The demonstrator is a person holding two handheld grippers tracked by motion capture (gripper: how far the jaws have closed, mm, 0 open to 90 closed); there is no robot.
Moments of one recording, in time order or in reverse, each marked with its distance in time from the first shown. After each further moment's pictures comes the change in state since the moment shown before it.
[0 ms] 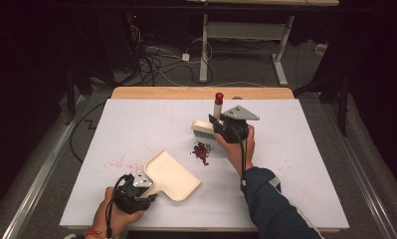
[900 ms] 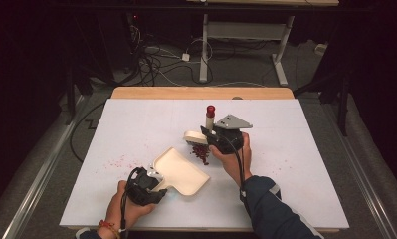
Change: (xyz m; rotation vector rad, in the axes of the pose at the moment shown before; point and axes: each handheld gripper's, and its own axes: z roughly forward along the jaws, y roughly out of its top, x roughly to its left) left arm -0.007 0.031 0.011 0.041 -0.018 -0.030; right arm 0.031 -0.001 -0.018 0.066 0.069 -0.050
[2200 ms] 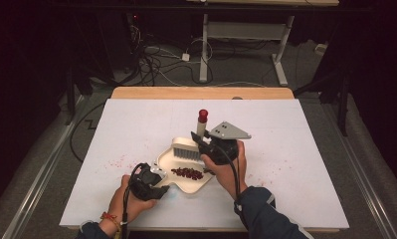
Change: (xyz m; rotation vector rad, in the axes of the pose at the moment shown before) left arm 0.010 0.007 0.008 0.001 -0.017 0.066; right arm 0.034 0.015 -0.032 -0.096 0.051 0.008
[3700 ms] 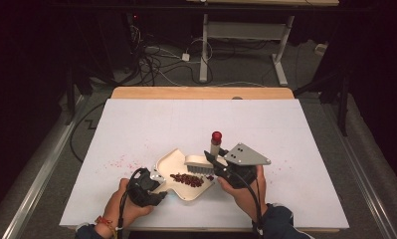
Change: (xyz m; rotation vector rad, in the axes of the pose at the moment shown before) left arm -0.010 -0.008 -0.006 0.040 0.003 0.061; right arm 0.011 -0.024 -0.061 0.024 -0.004 -0.111
